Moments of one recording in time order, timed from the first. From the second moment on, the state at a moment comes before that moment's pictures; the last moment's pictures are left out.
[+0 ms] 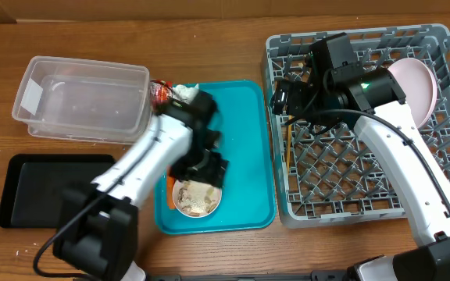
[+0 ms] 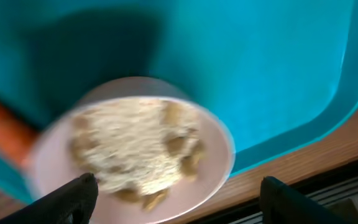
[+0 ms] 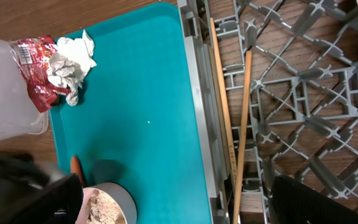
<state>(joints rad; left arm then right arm) -0.48 1.76 1.27 -1.21 0.22 -0.16 0.32 1.61 1.57 -1.08 -0.16 0.51</state>
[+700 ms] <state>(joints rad) -0.67 1.76 1.09 -0.86 0.09 -0.27 0.32 1.61 1.57 -1.08 -0.16 0.51</state>
